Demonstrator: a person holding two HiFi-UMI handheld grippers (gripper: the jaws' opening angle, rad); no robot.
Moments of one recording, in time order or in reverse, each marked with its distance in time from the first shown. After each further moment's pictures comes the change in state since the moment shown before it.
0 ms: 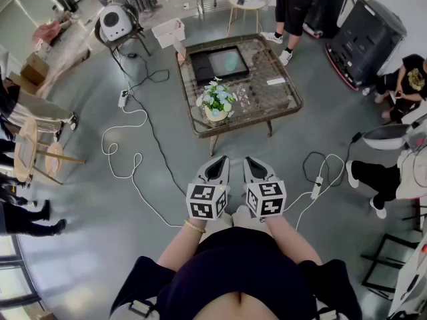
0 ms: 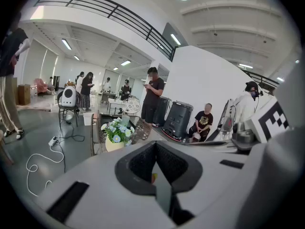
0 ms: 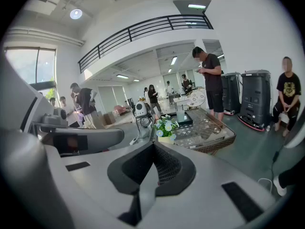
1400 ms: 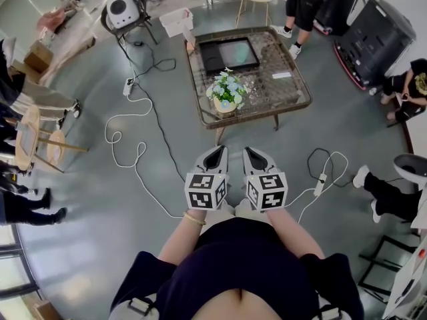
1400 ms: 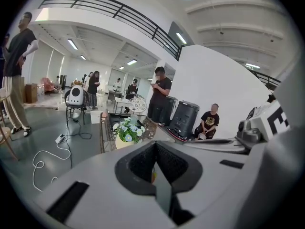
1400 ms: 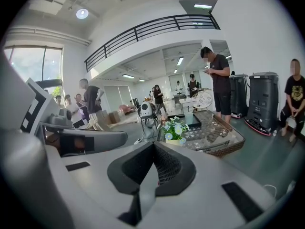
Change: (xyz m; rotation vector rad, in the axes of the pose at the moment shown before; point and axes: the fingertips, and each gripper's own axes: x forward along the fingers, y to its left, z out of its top) left arm -0.009 0.035 0.006 -0.029 0.011 0.064; right arm 0.018 0.029 0.012 -0.044 -0.010 0.058
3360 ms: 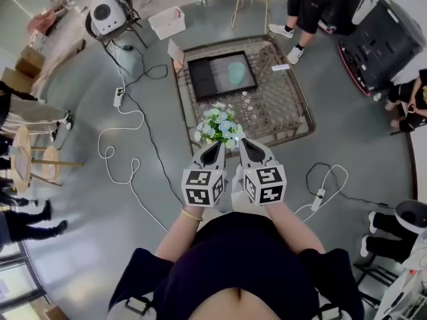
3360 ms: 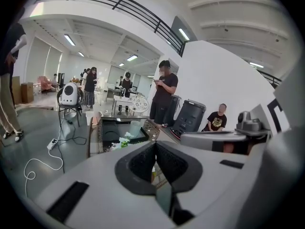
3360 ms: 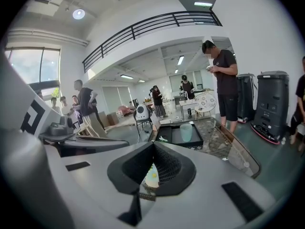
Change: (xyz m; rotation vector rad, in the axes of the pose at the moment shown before) left arm 0.157 0.054 0.070 -0.005 0.025 0.000; right arm 0.134 -0.095 0.091 -0.013 -0.013 0.016
